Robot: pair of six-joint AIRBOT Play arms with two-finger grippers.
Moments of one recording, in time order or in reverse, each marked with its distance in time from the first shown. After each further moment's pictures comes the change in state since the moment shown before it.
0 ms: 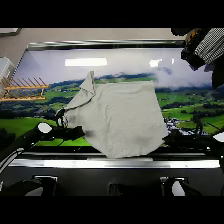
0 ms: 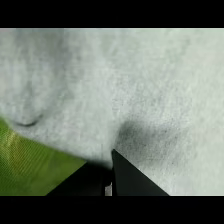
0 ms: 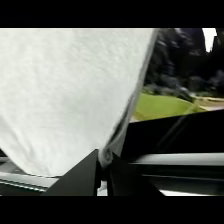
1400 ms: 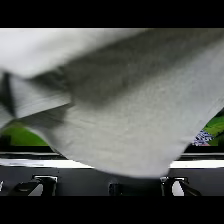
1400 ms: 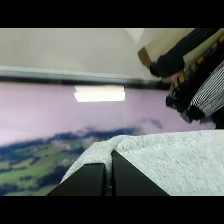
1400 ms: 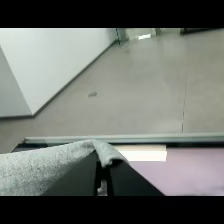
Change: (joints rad) left arm 0.238 0.321 1.254 0.334 -0.576 -0.251; right arm 0.000 0.006 1.471 0.153 -0.025 0.196
